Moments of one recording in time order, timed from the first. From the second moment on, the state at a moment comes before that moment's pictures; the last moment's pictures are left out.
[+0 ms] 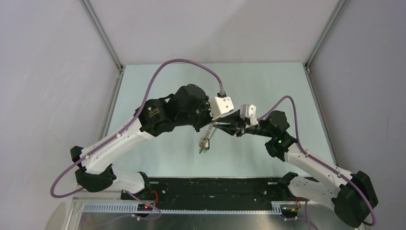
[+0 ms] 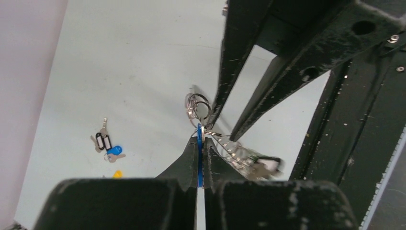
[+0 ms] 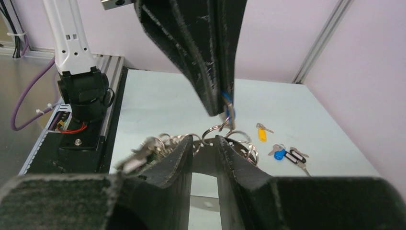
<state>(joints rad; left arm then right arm) -1.06 1.36 1.68 -0.98 -0.06 0.32 0.67 0.99 0.61 0.61 -0.76 -0.08</state>
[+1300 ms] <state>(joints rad) -0.95 1.36 1.70 -0.98 0.08 0.17 0.69 0.95 0.64 0.50 -0.69 -0.13</state>
